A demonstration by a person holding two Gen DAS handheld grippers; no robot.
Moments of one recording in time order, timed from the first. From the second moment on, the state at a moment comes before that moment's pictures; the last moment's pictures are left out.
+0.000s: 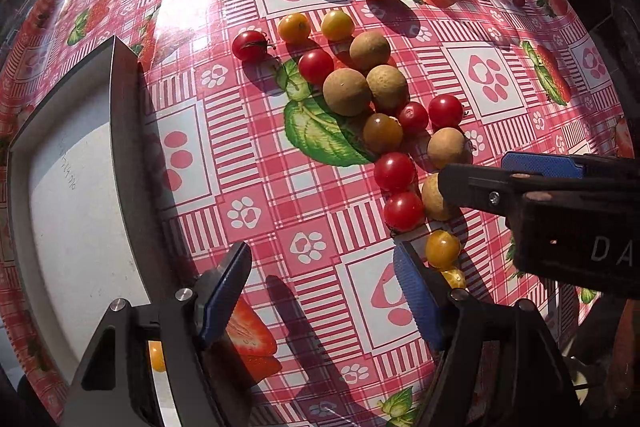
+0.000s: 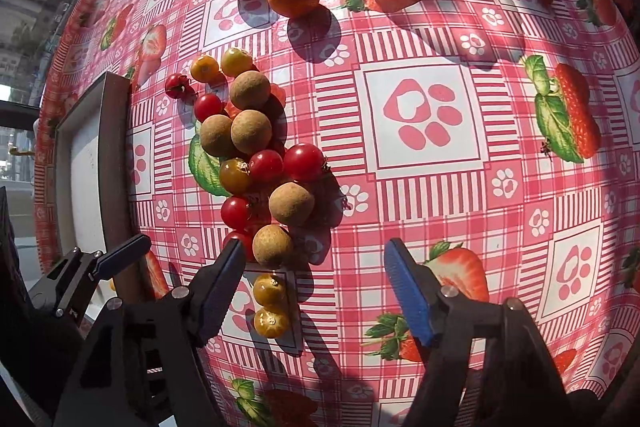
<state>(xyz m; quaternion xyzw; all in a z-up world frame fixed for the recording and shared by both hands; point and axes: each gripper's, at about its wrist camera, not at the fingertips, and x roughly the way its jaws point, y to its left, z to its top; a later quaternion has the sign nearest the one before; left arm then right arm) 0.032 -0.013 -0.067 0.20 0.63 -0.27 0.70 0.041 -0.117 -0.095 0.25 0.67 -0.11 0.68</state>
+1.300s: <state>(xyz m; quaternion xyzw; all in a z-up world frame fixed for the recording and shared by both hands) 0.042 -0.086 -0.087 0.18 0.66 -0.22 0.70 0.022 -0.164 -0.107 0.32 0.65 -0.10 0.68</state>
